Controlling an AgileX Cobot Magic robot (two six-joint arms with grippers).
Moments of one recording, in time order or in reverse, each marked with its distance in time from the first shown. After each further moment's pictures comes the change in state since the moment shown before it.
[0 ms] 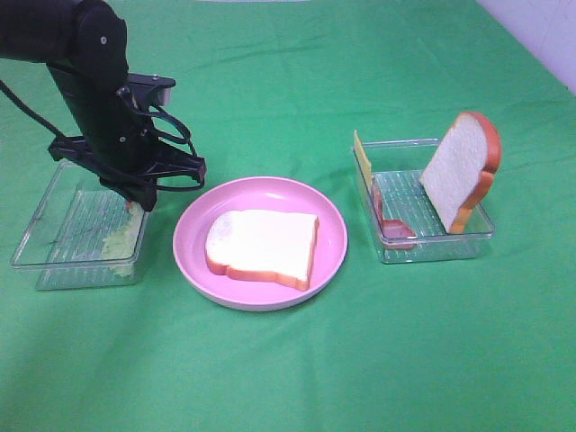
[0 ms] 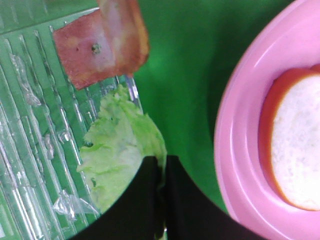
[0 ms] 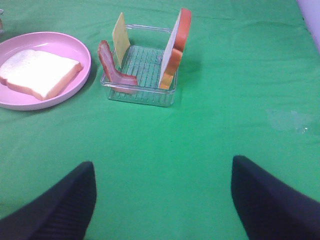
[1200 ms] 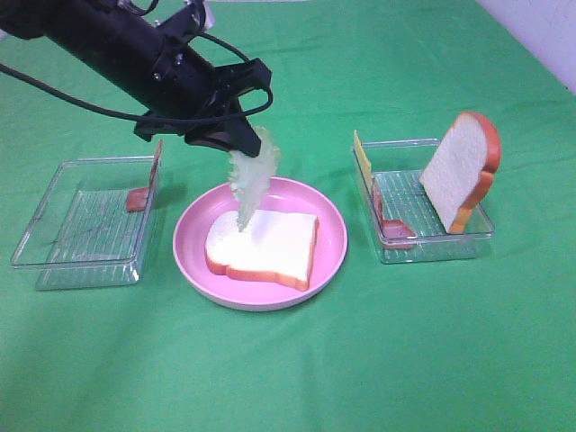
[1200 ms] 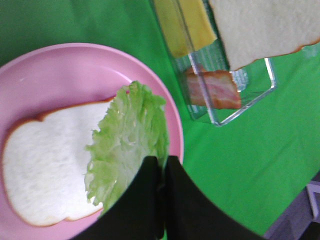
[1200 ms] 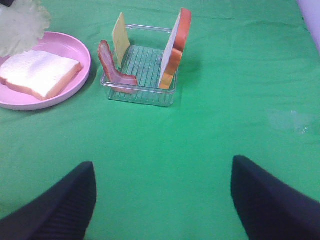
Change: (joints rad) left arm 0.000 -0.091 0.000 -0.896 -0.067 0.583; right arm 0.000 0.000 0.000 0.000 0.000 0.000
